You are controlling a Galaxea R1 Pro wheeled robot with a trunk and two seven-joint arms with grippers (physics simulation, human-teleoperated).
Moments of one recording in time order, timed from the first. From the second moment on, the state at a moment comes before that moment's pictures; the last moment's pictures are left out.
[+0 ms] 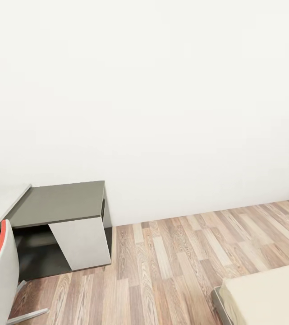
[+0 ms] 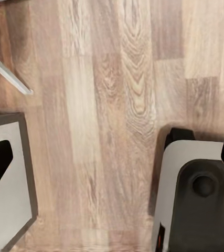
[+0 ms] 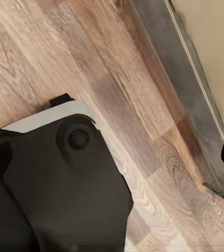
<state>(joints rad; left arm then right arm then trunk) -0.27 0.21 -0.11 -0.06 0.19 -0.10 -0.03 -0.24 0.17 0.31 -0.04 -0.58 -0.17 -0.59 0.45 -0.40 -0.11</state>
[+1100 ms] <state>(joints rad) -0.21 0.02 -0.10 -0.06 0.19 -0.10 -0.03 -0.10 0.02 0.31 -0.03 -0.57 -0.28 -0.56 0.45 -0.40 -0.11</state>
